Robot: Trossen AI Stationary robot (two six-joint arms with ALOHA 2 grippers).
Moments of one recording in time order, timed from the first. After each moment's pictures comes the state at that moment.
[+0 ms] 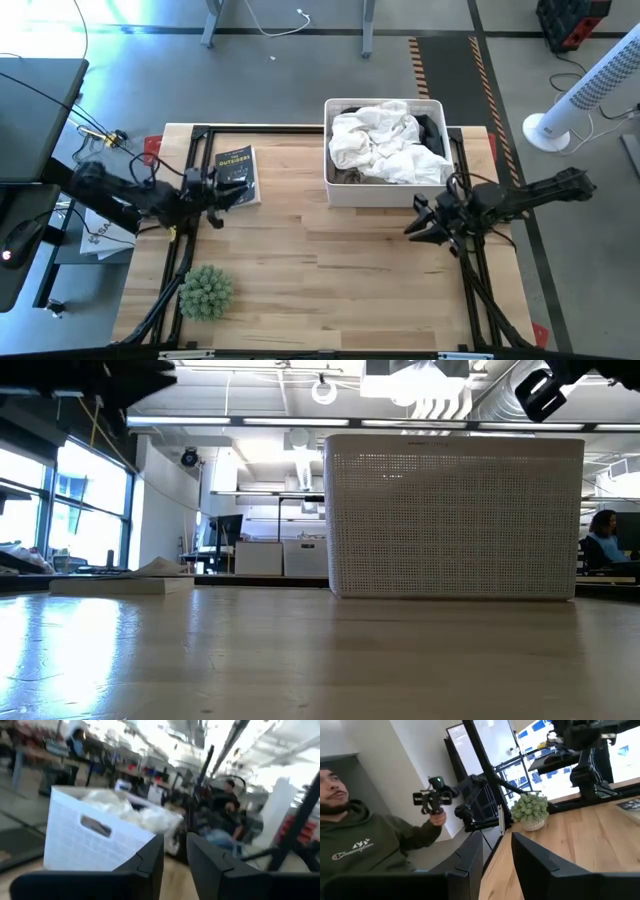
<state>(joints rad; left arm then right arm) -0.35 0.35 0.25 0.31 -0.68 -0.23 0.26 0.48 0.30 0.26 -0.17 0.41</state>
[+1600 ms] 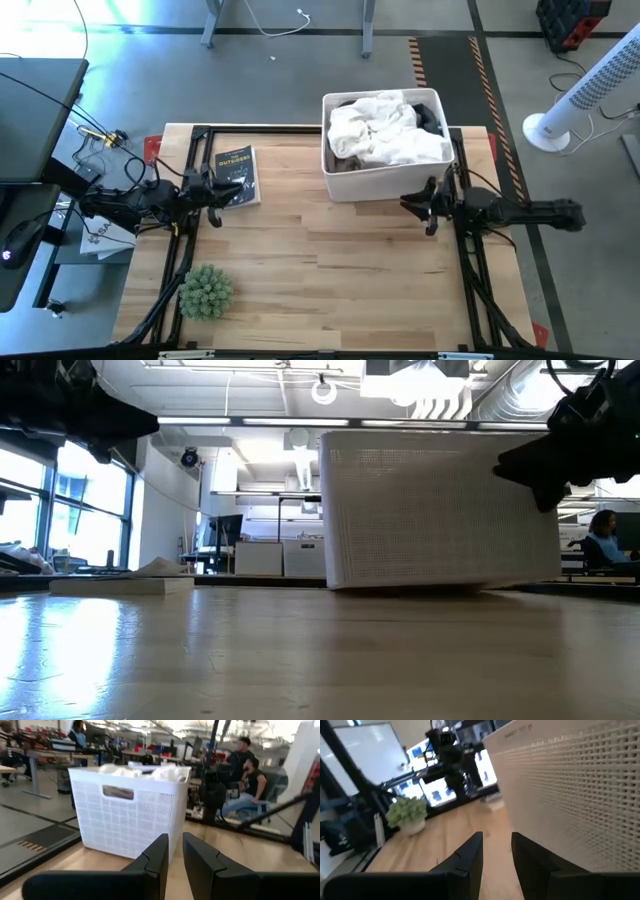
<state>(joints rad) -0.15 0.00 0.17 -0.12 -0.48 -0.12 -0.01 0.10 0.01 0.04 0.17 0.32</state>
